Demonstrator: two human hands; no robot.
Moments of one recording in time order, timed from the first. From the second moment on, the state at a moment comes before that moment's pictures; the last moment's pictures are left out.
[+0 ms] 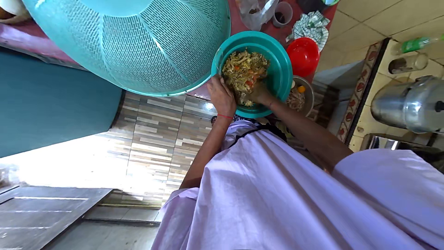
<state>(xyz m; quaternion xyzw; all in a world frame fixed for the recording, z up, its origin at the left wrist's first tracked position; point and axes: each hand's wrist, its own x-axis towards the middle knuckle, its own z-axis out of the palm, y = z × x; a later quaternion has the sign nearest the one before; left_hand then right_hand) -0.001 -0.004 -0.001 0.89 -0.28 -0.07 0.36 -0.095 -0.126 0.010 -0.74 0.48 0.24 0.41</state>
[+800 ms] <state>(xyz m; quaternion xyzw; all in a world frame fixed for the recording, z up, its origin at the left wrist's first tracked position) -0.001 -0.002 0.001 0.88 -0.28 -0.07 0.37 -0.097 -0.146 0.013 -0.73 0.46 0.17 0.49</state>
